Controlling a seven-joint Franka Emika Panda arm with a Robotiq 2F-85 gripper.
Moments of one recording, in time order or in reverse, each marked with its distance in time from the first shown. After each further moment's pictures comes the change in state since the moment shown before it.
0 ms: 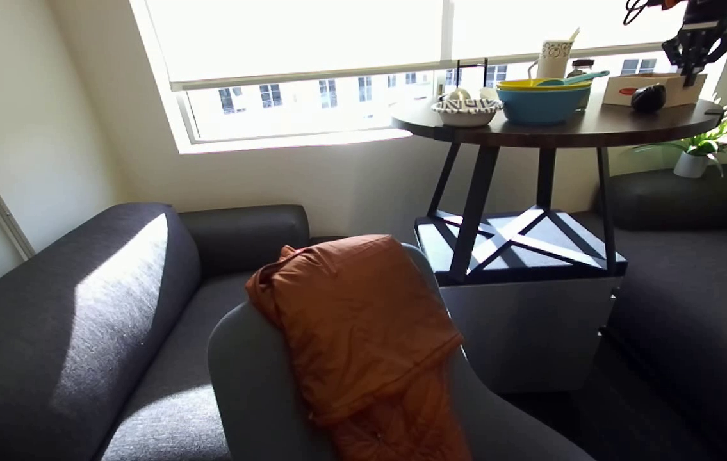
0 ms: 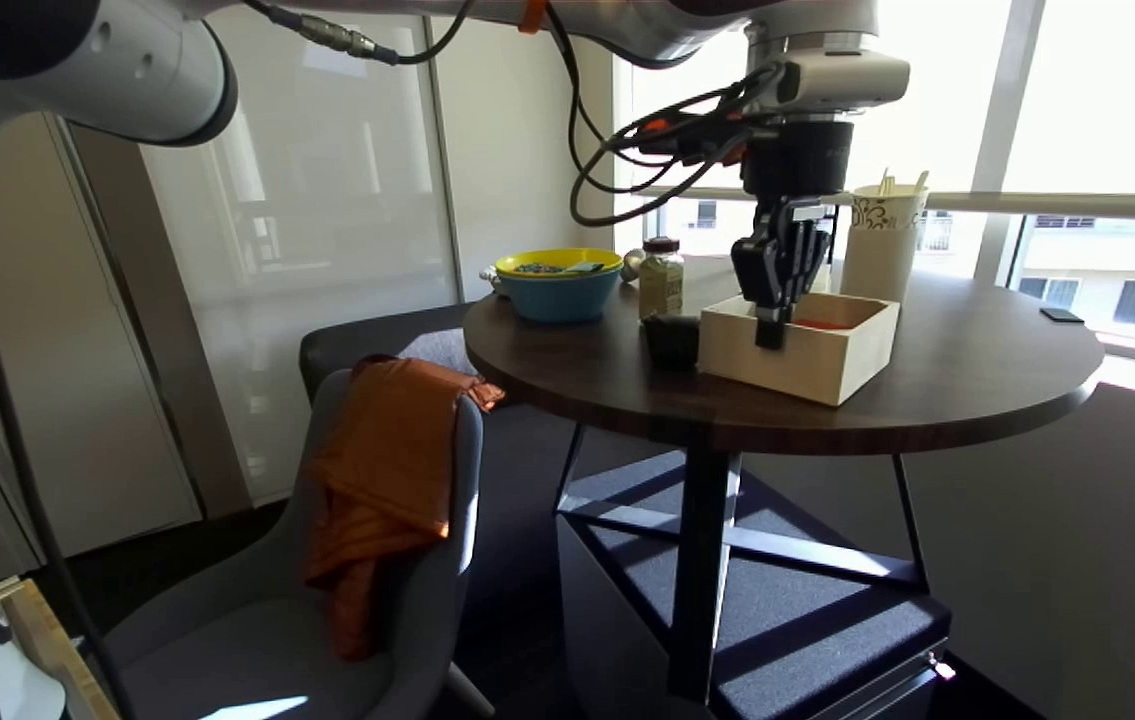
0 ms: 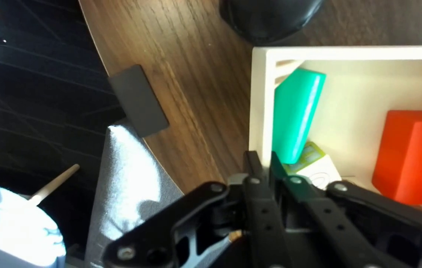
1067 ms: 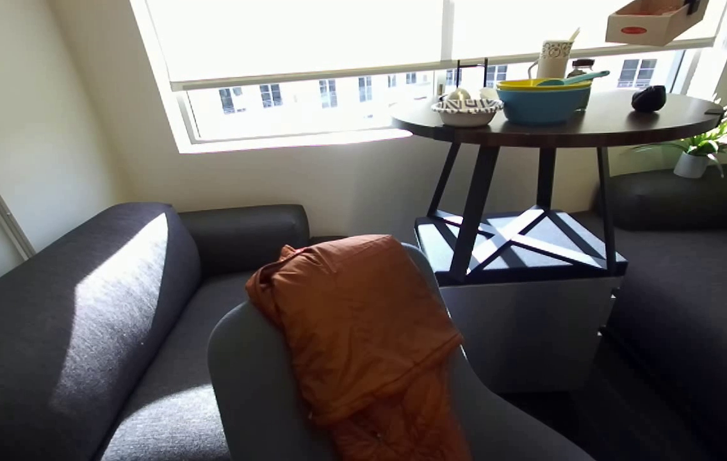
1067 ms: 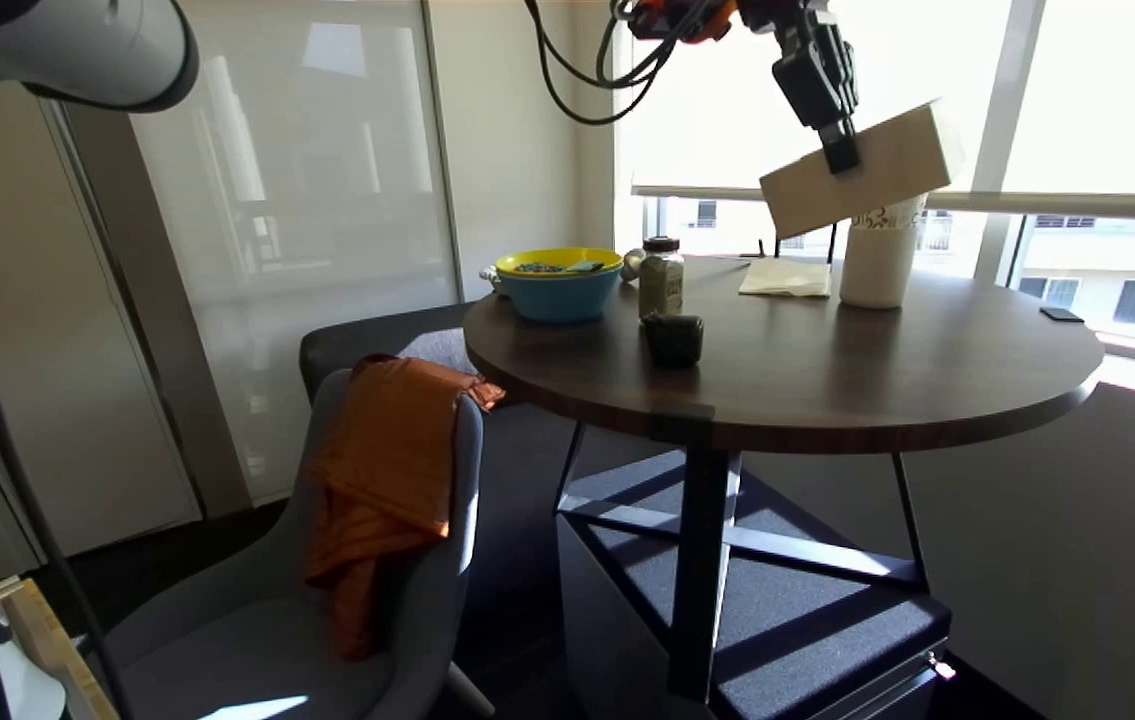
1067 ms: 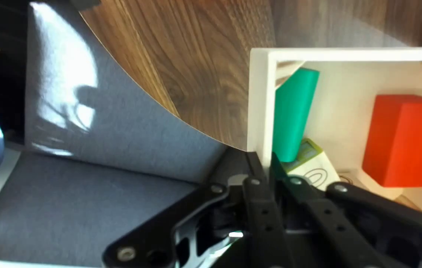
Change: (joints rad) arm 0.118 -0.102 -0.043 0.064 -0.218 0.202 0.007
